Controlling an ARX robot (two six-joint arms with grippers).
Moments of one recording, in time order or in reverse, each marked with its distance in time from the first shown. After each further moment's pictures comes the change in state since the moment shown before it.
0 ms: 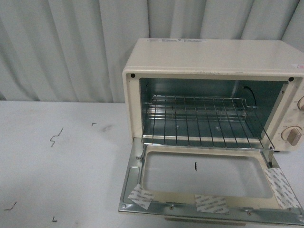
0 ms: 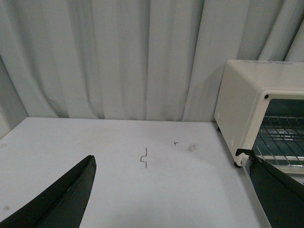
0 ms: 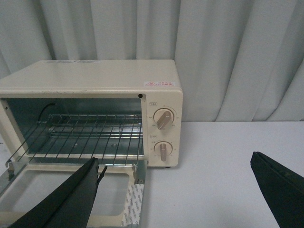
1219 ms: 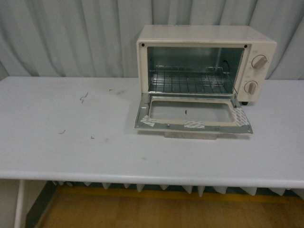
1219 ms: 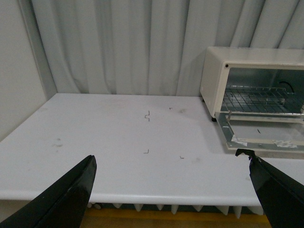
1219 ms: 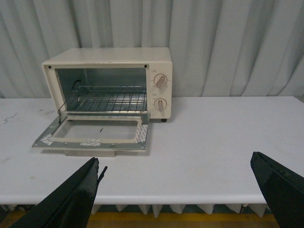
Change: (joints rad) left arm 0.000 0.000 0.000 0.000 0.000 0.000; right arm 0.000 0.000 0.000 -0.001 0.000 0.000
